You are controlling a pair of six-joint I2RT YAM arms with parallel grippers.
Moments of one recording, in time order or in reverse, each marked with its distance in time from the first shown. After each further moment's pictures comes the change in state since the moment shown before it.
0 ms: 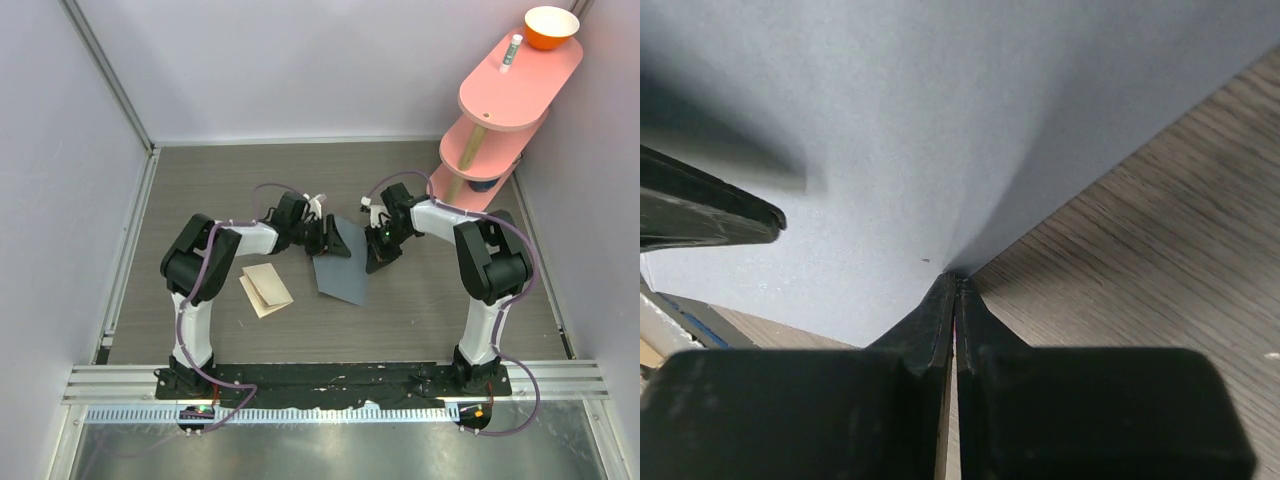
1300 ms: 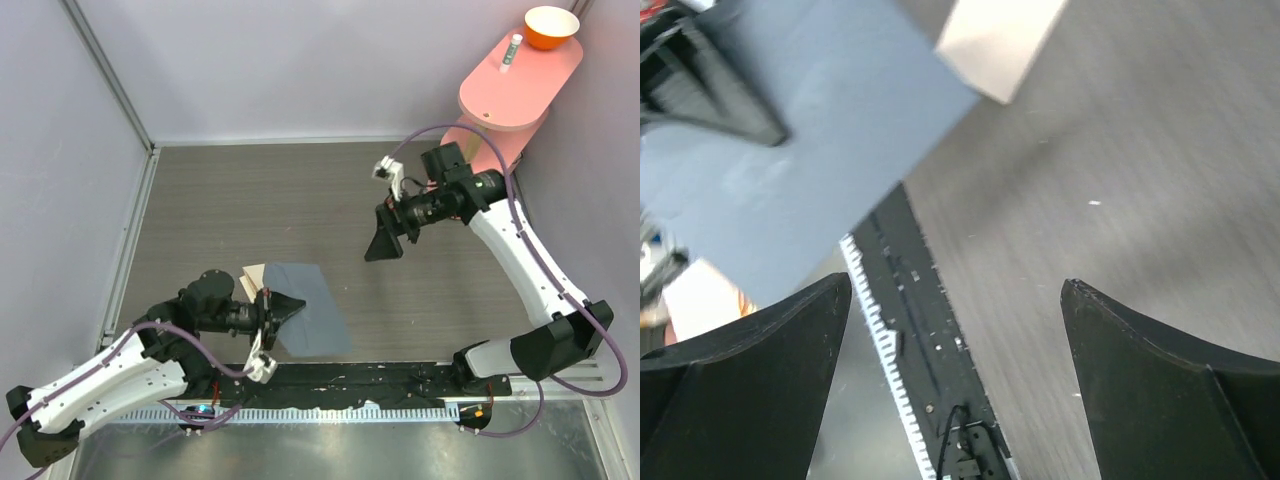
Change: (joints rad) left arm -0.396 -1.386 -0.431 -0.654 -0.140 2.081; right arm -0.062 -0.521 0.303 -0.491 -0.377 -0.323
